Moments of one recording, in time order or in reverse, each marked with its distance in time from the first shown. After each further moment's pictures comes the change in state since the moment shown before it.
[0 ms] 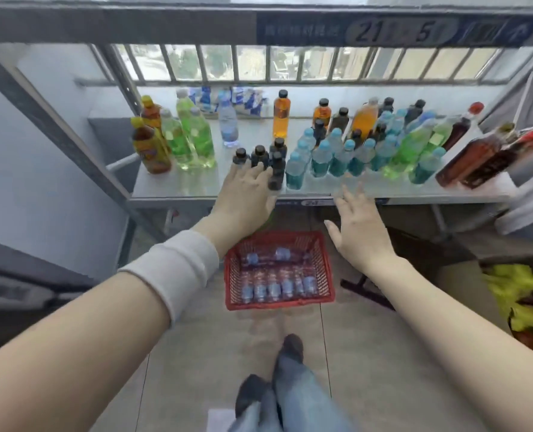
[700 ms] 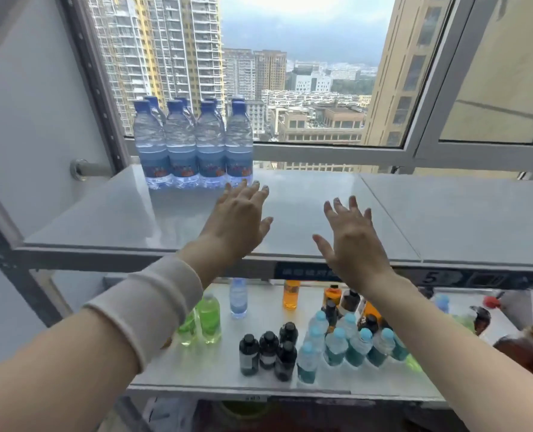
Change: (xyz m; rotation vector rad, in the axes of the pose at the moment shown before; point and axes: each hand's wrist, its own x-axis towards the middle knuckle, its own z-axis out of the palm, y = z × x) left_hand 0.174 -0.061 -0.237 0.074 0.451 -0.002; right_hand 0.246 -0.039 -0.220 0.092 0.438 -0.155
